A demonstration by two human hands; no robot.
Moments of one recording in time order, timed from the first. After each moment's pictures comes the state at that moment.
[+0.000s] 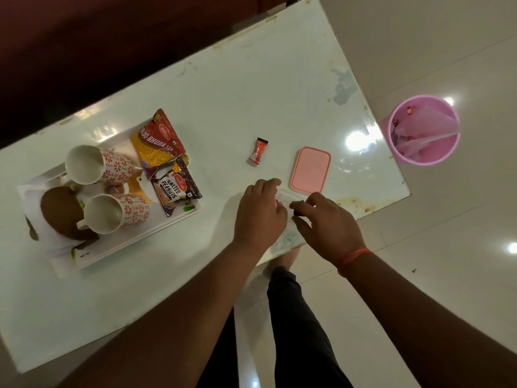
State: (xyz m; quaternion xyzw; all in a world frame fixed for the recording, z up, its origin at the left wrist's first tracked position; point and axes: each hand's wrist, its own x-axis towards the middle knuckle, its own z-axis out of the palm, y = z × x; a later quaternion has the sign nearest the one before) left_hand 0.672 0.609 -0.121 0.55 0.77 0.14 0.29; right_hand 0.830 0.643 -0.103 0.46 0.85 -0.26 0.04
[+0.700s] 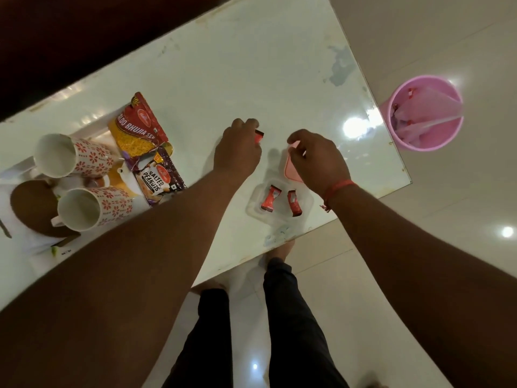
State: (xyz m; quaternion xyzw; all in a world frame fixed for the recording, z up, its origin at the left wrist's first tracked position) left_hand 0.620 0.704 -0.166 0.56 0.78 0.07 0.26; right_hand 0.797 0.731 -0.136 0.57 0.74 -0.36 -0.04
